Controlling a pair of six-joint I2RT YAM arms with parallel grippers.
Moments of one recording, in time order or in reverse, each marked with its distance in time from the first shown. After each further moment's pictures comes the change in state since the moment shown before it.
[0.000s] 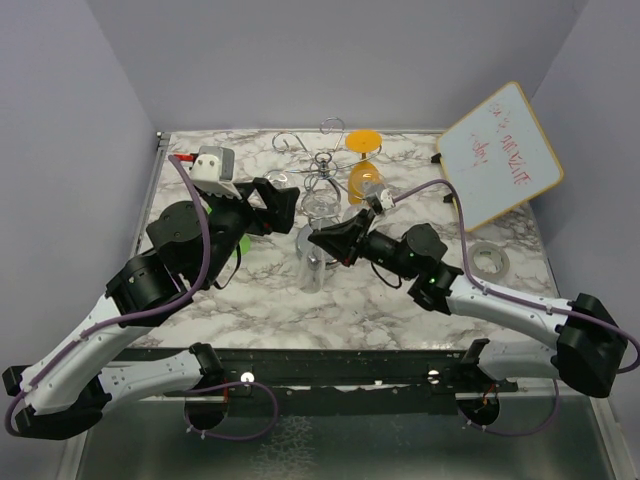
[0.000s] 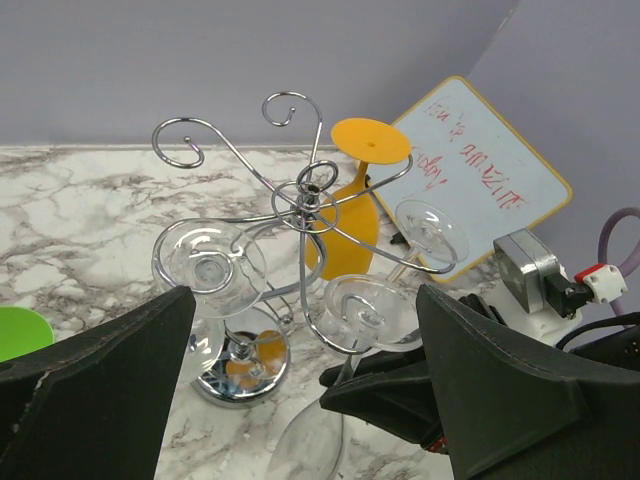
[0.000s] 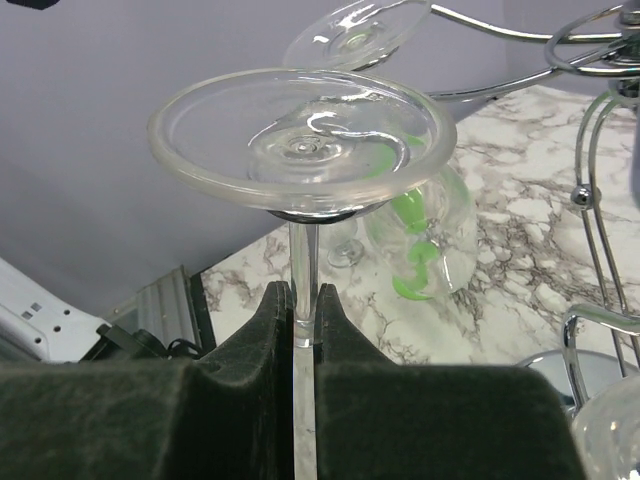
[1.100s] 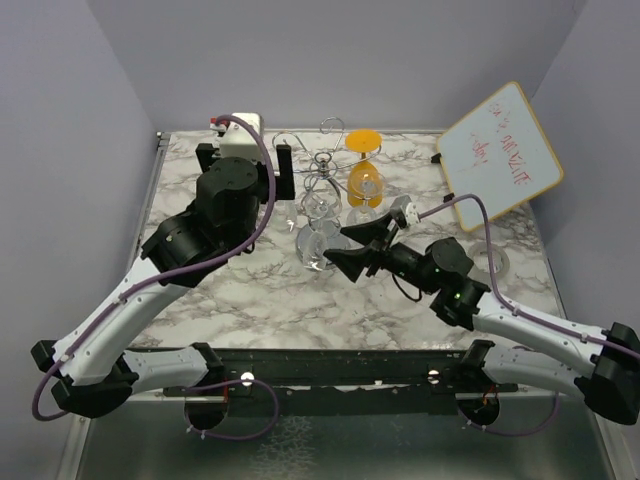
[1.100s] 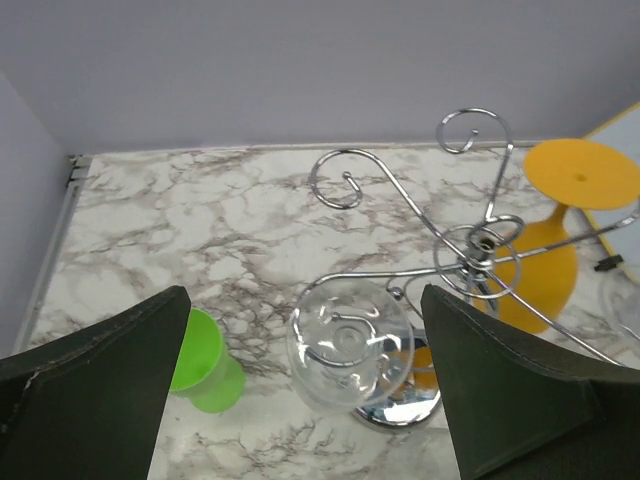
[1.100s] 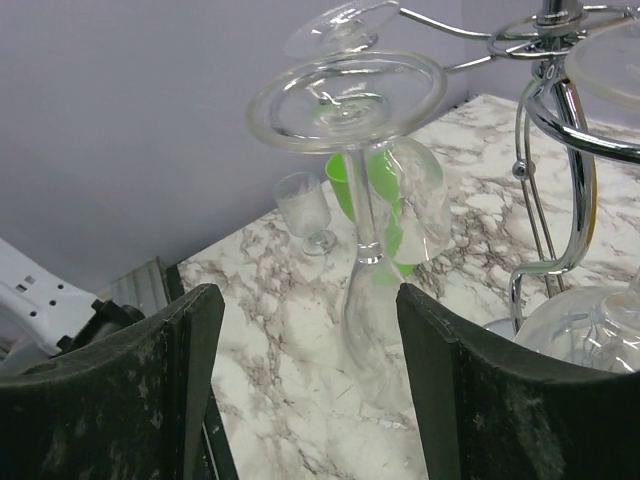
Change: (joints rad) left arm 0.076 0.237 0.184 -0.110 -0.227 0.173; right arm 0.001 -0.201 -0.098 -0.113 0.092 -0.067
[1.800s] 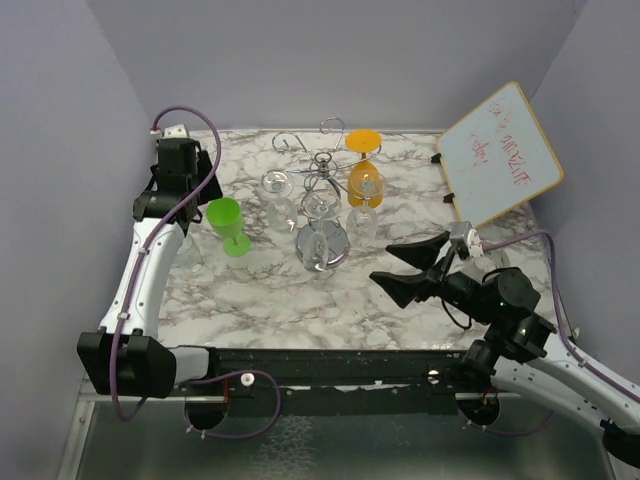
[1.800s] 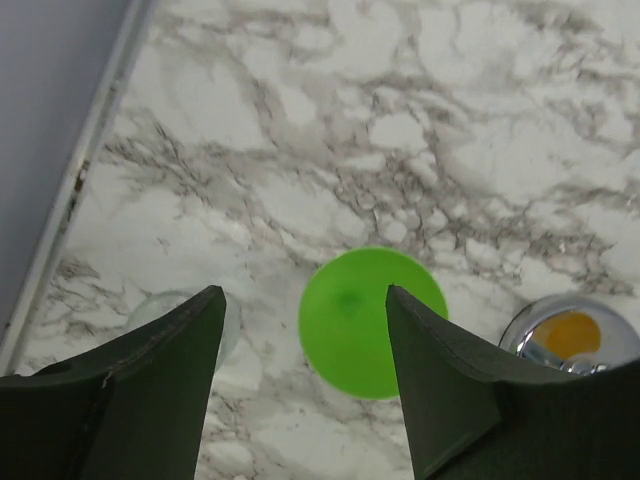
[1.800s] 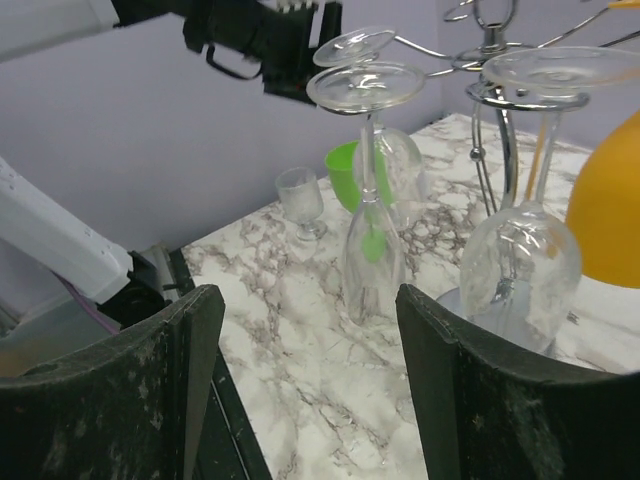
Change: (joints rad) left arm 0.793 0.151 -0.180 -0.059 0.468 -0.088; right arm 0.000 -0.507 -0.060 -0.418 -0.007 -0.070
